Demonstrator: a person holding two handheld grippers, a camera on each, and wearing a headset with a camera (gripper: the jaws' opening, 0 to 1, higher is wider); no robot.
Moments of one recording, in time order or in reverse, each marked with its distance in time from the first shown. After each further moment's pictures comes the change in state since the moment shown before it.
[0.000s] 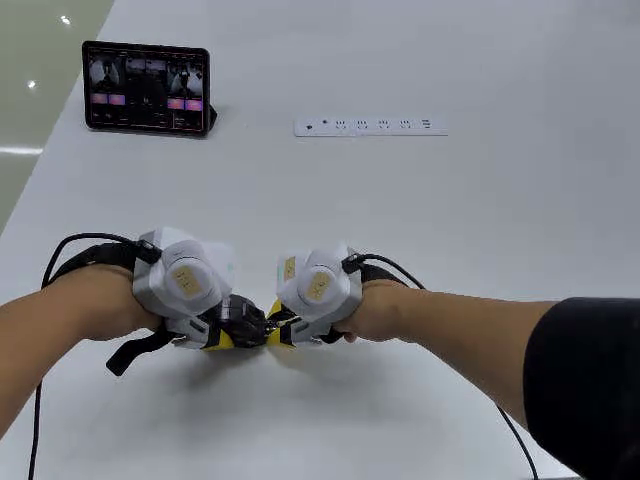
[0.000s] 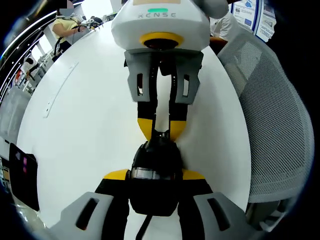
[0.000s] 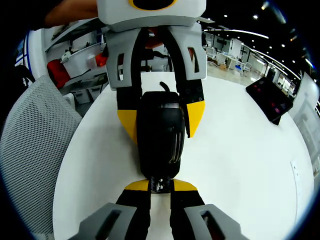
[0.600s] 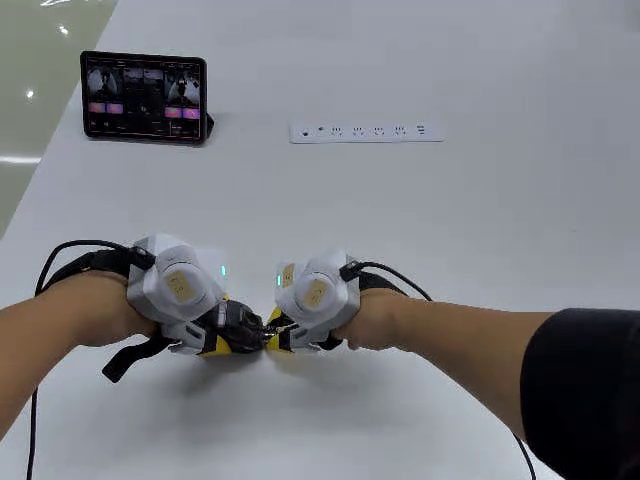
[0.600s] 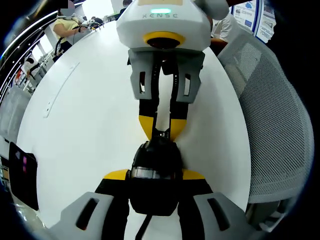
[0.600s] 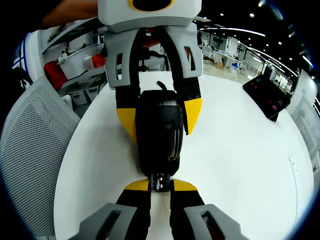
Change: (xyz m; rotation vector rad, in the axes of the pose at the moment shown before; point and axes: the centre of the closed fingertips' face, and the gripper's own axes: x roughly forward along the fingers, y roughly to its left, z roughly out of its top) left arm -0.001 -0.001 0.001 -0.006 -0.009 0.000; right arm 0.000 0.000 -0.003 0.019 0.009 -0.018
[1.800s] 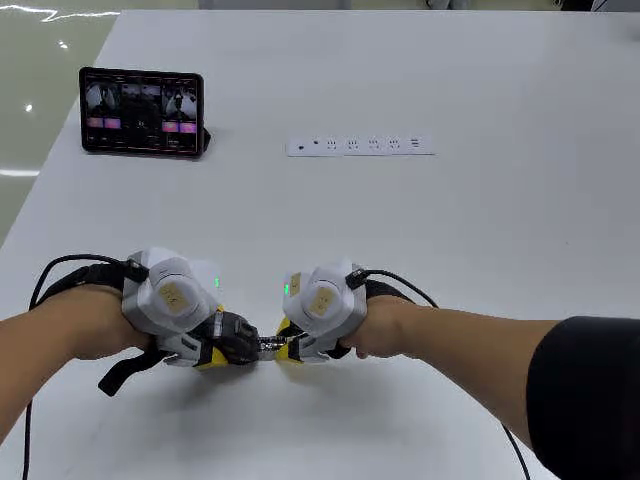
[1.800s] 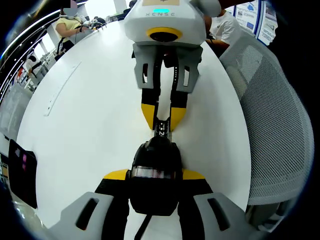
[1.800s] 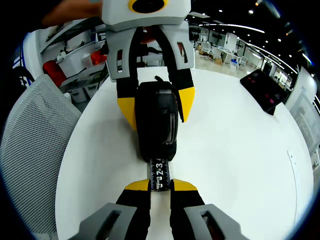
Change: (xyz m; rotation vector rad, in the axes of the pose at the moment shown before) left arm 0.000 0.001 0.000 -0.018 -0.008 0.006; right arm -0.012 -0.003 -0.016 0.019 0.036 -0.005
